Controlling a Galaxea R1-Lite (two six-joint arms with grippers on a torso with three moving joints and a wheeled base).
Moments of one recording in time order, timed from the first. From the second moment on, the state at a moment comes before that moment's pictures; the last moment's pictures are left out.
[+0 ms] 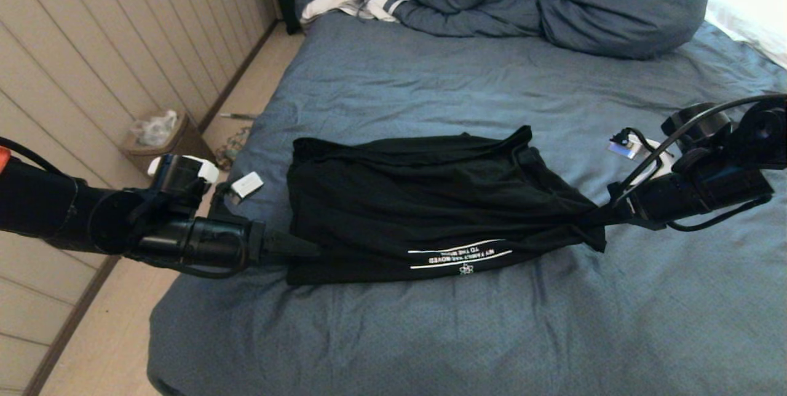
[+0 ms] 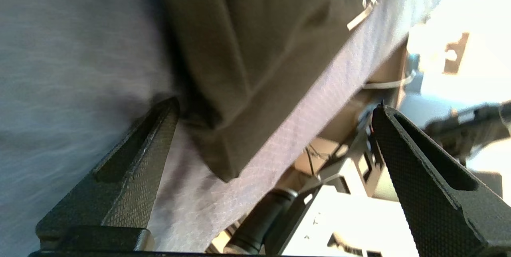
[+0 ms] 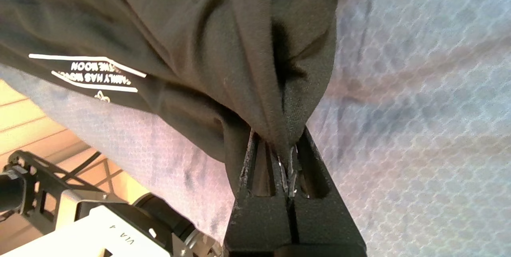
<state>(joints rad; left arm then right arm) -0.17 1.89 -1.01 -0.02 -0.91 -0.15 -0.13 1.88 -1.48 0.64 0.61 -0.15</state>
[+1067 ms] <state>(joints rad) -0.21 1.94 -1.03 -0.15 -0.70 -0.27 -0.14 1.90 -1.46 0.63 0.69 -0.18</state>
